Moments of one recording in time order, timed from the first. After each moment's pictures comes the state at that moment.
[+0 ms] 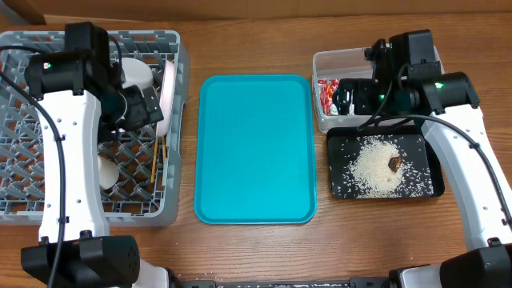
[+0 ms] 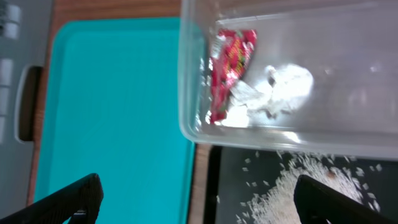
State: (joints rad) left arm 0.12 1.69 1.84 -1.57 0.01 -0.25; right arm 0.14 1.58 1.51 -1.01 -0.22 0.16
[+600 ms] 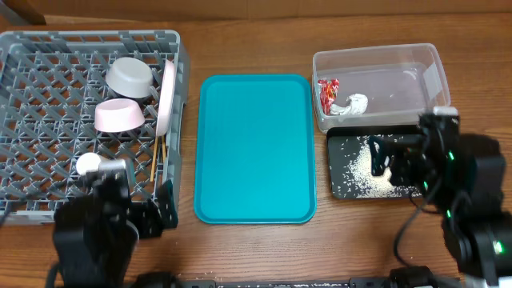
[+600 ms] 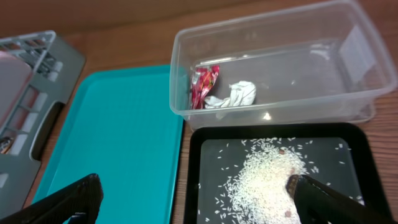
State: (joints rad) left arm 0.07 0.57 1.04 -1.14 0.09 -0.12; right arm 0.10 0.79 1.01 -0.86 -0.13 0.20
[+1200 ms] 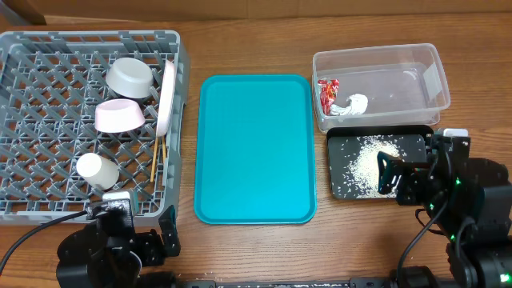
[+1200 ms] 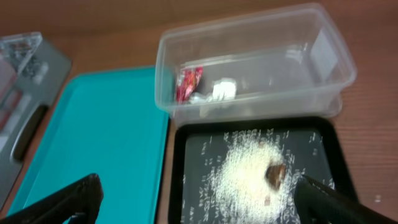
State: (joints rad) left arm 0.07 0.44 1.01 -1.26 0.09 -0.10; right arm 0.10 0.68 0.97 -0.89 -0.06 0.19
